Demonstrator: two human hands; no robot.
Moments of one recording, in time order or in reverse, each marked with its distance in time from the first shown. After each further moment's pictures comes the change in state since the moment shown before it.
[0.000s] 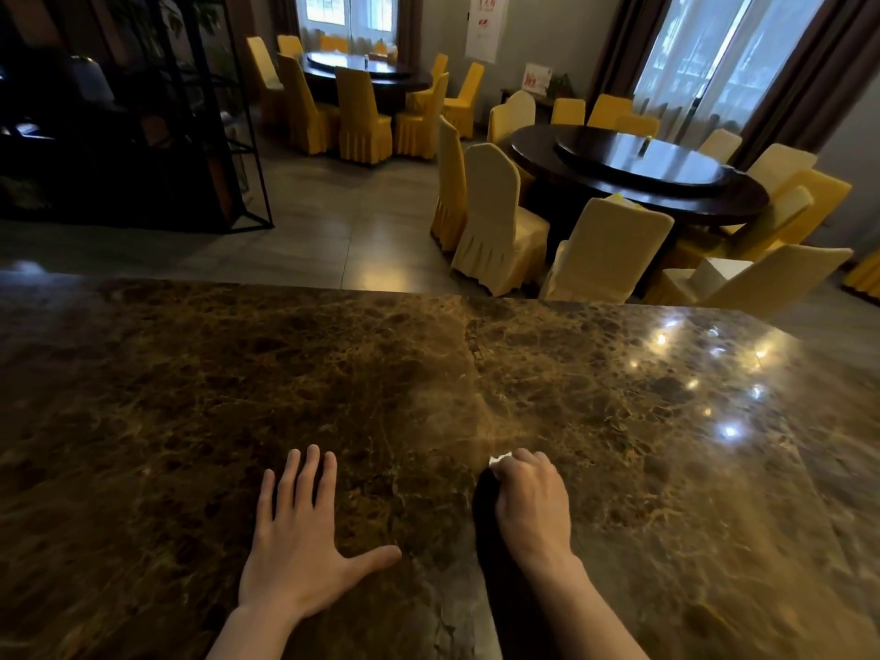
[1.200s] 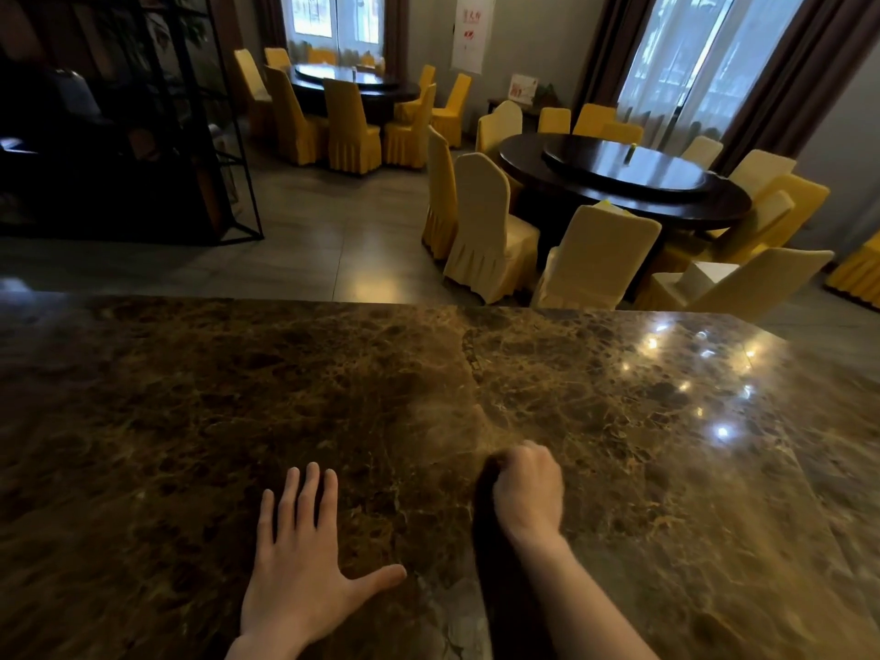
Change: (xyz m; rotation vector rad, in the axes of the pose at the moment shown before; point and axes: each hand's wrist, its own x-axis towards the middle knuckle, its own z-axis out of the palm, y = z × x) left_hand 0.002 0.002 -0.002 0.012 -0.035 -0.002; right_hand 0.028 -0.011 0.007 0.106 0.077 0.254
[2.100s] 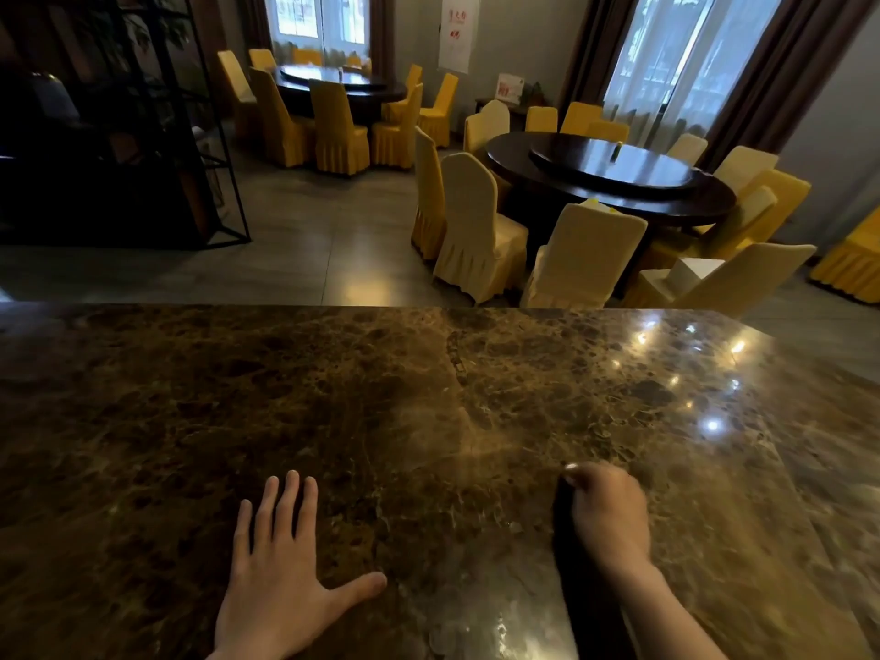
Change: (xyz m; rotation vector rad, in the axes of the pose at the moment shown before) left_hand 0.001 0.000 -0.002 0.002 -0.022 -0.019; right_hand 0.003 0.097 -0.049 -0.055 0.009 0.089
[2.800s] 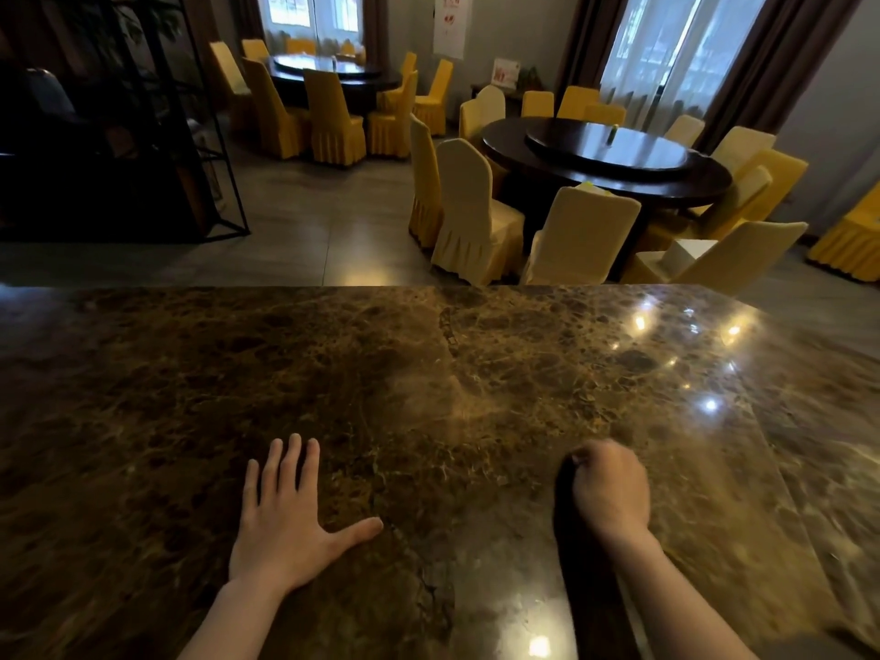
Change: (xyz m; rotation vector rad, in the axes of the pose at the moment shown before) left_hand -0.004 0.000 -0.002 0.015 0.049 0.018; right_hand -0.027 0.014 -0.018 -0.032 -0.007 0.058
